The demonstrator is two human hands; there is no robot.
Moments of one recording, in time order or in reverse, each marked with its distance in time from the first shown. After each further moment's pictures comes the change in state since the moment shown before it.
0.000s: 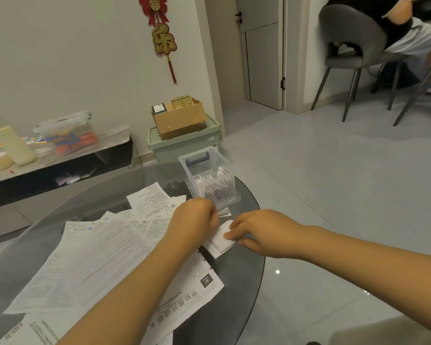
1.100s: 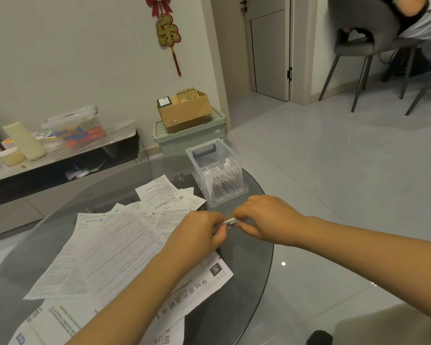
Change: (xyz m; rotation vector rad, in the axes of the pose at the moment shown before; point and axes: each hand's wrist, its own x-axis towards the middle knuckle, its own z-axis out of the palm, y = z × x) left_hand -0.040 -0.012 -0.001 -0.160 -0.068 0.108; right_hand 0.010 -0.002 0.008 -0.065 0.174 0.000
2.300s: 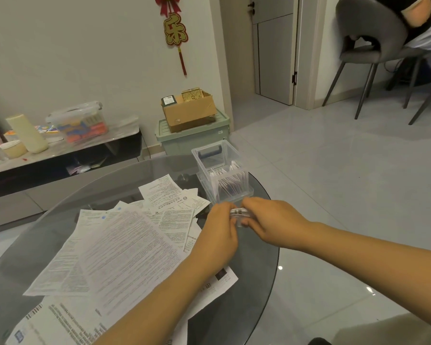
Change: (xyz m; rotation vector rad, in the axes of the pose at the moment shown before) left_hand 0.011 0.016 0.033 -0.440 0.138 -0.141; right_hand 0.001 -0.005 -0.005 0.067 -0.039 0.166
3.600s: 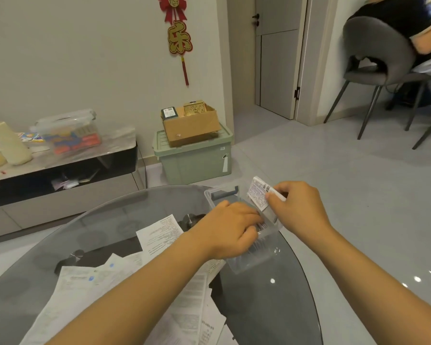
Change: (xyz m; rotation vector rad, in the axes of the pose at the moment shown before) left_hand 0.138 -0.015 -0.065 0.438 -0.469 0.406; right_hand 0.112 0.024 -0.059 0.445 0.438 0.531
